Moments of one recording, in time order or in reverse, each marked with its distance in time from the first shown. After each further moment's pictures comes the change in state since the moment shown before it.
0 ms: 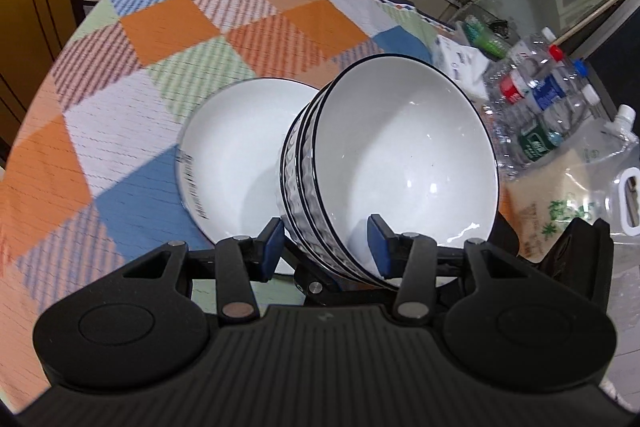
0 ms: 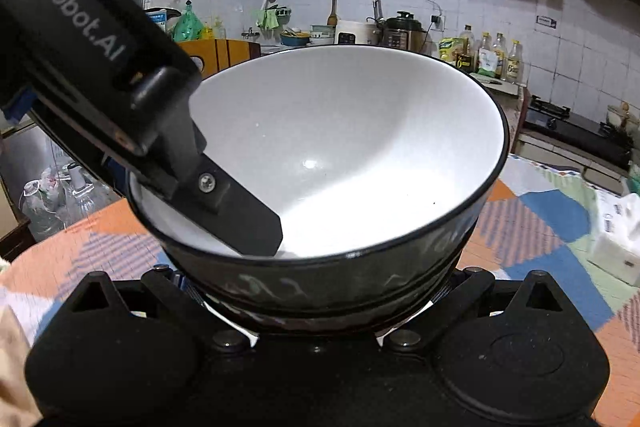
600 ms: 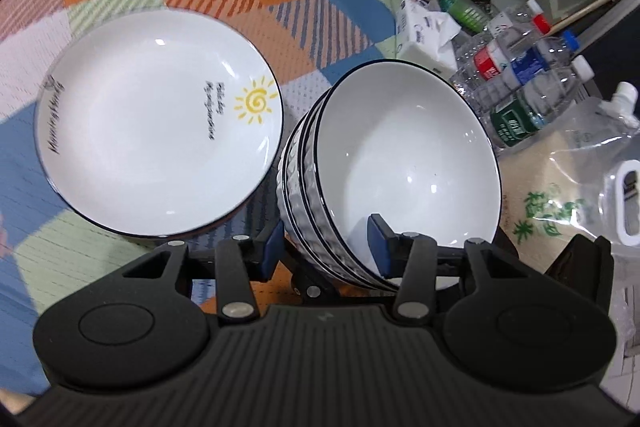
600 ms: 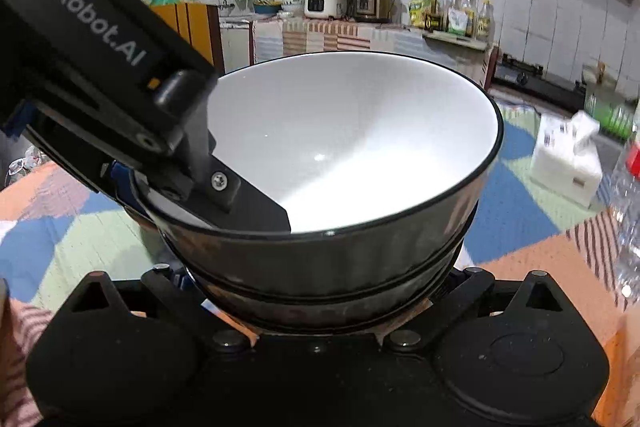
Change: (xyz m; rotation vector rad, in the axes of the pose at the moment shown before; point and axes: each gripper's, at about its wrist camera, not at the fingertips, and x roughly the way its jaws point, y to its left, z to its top) left arm 0.065 -0.086 -0.039 -0.068 0.017 -0.066; right arm -0.041 -0.070 -0.057 0.019 0.072 -0.051
